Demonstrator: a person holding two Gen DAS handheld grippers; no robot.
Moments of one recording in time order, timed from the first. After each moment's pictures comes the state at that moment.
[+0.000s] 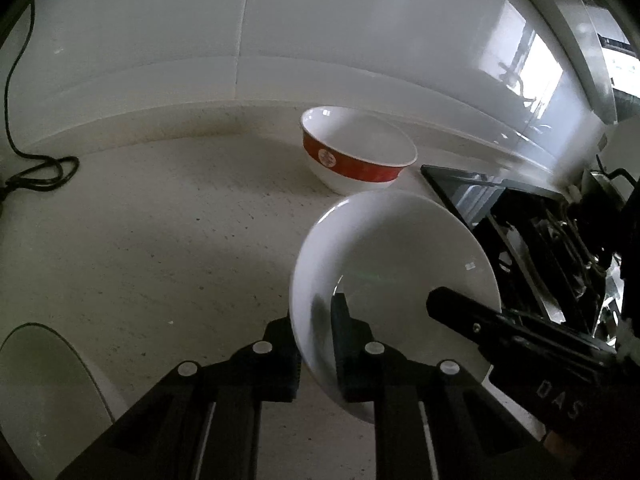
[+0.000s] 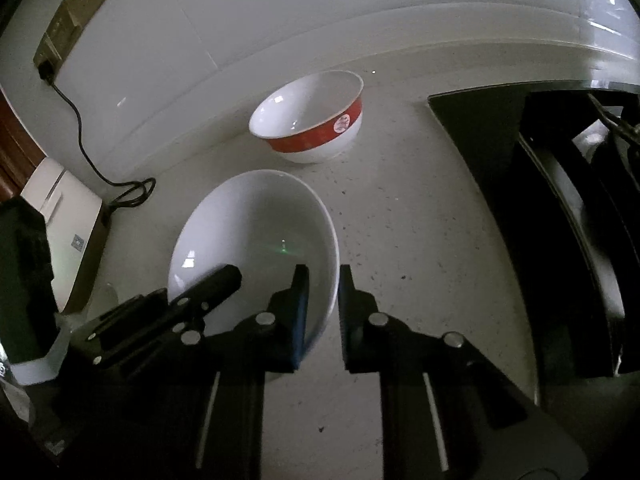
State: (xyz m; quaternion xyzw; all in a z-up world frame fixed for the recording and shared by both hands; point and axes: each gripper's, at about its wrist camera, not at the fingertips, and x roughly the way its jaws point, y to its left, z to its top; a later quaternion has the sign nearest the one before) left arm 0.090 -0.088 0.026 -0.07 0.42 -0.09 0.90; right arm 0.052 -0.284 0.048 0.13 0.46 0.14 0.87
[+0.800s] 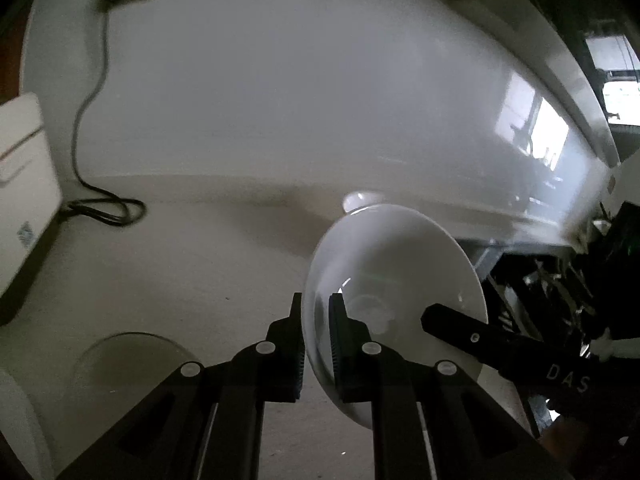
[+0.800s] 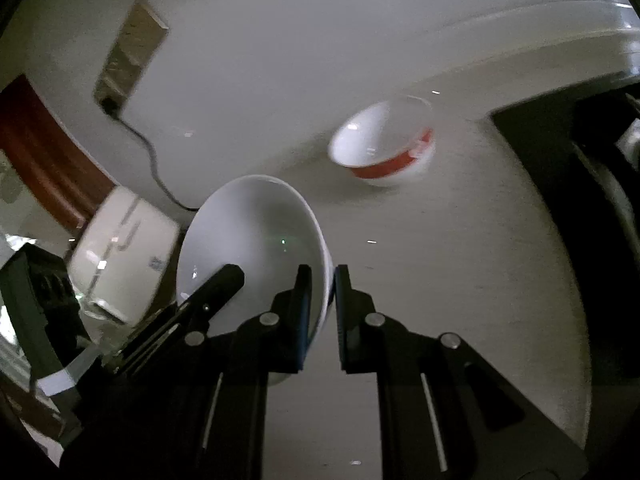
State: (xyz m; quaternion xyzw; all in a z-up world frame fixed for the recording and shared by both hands) left arm 0.038 -0.058 0.076 -0.08 0.31 -0.03 0.95; right arm 0.039 -0.282 0.072 0.22 0.40 0.25 0.85
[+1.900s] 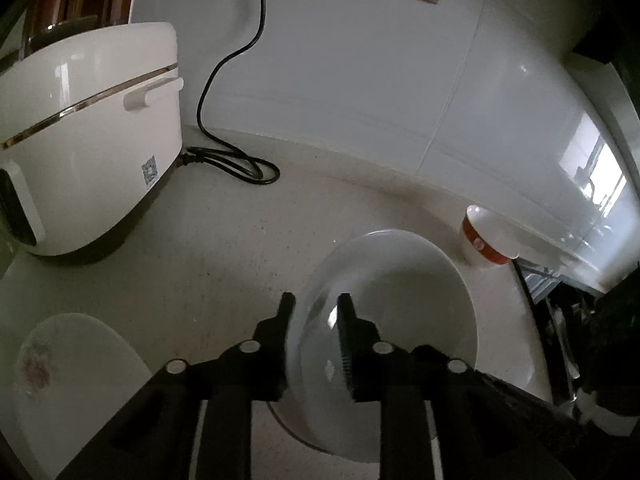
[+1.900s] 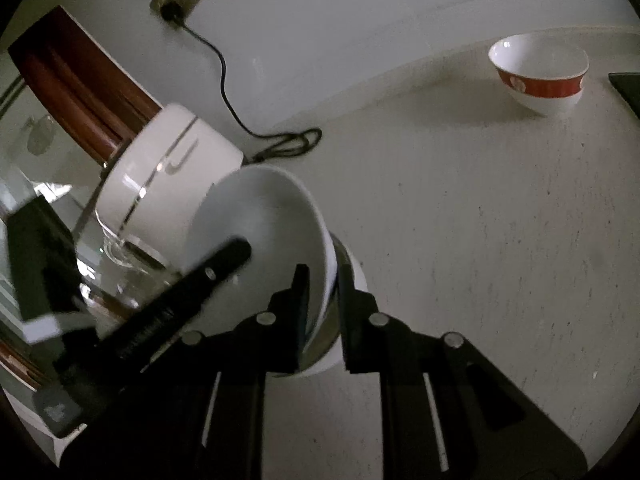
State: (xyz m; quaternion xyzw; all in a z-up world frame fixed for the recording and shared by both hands) left arm -0.003 0.049 0.075 -0.15 0.36 0.08 0.92; right arm 0.011 -0.151 0.060 0.18 0.45 0.34 0.81
